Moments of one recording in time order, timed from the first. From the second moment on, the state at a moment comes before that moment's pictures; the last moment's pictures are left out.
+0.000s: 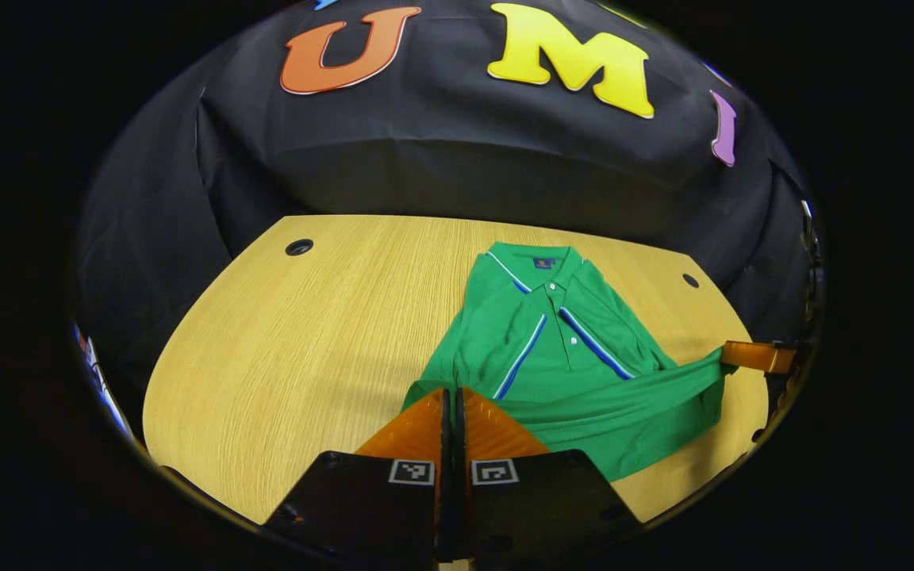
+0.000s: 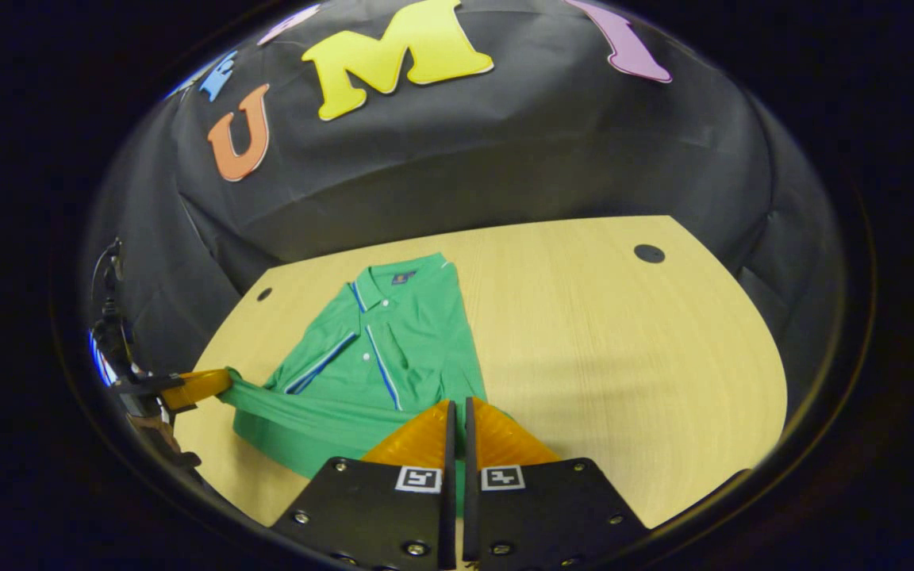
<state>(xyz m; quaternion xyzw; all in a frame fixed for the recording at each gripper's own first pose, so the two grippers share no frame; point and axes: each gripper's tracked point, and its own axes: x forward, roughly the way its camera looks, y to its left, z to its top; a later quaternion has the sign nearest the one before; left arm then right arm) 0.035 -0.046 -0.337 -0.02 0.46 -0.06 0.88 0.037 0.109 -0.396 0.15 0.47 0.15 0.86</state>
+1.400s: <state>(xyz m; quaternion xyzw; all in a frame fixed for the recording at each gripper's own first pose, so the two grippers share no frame) 0.281 -0.072 -0.426 -0.01 0.42 -0.06 0.91 0.286 0.141 -0.463 0.11 0.40 0.13 0.90</state>
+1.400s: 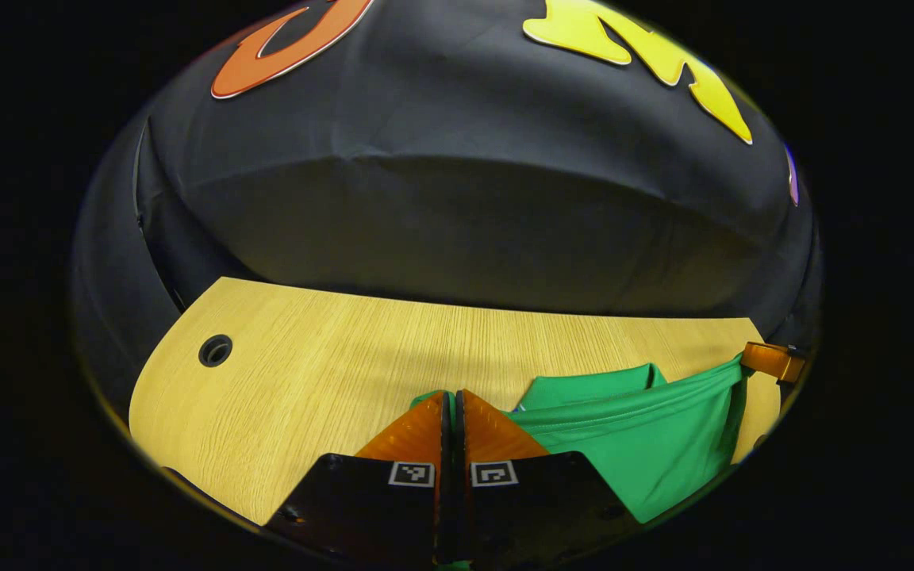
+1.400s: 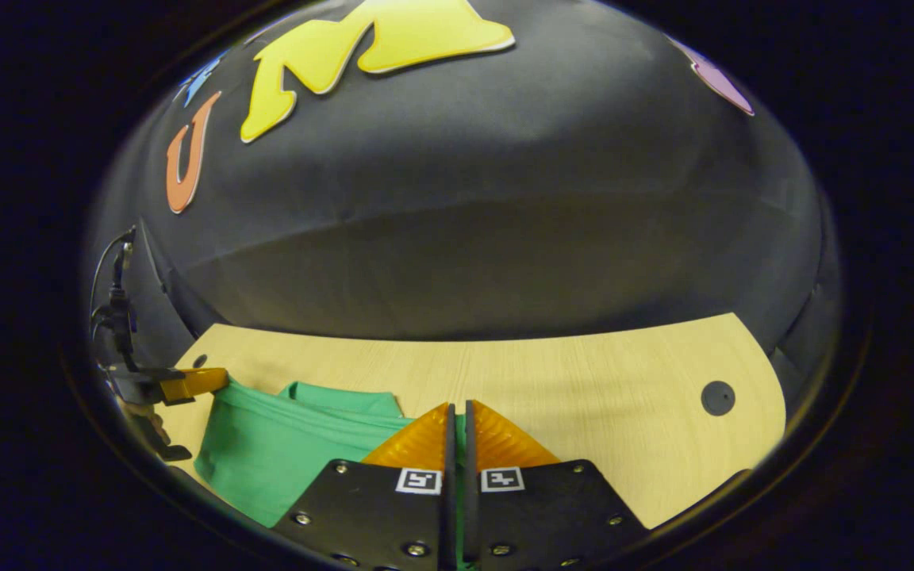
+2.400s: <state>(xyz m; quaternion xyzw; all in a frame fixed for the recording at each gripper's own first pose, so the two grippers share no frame) 0.283 -0.091 -0.428 -0.01 0.37 -0.07 0.93 0.253 0.157 -0.404 0.13 0.36 0.14 0.92</state>
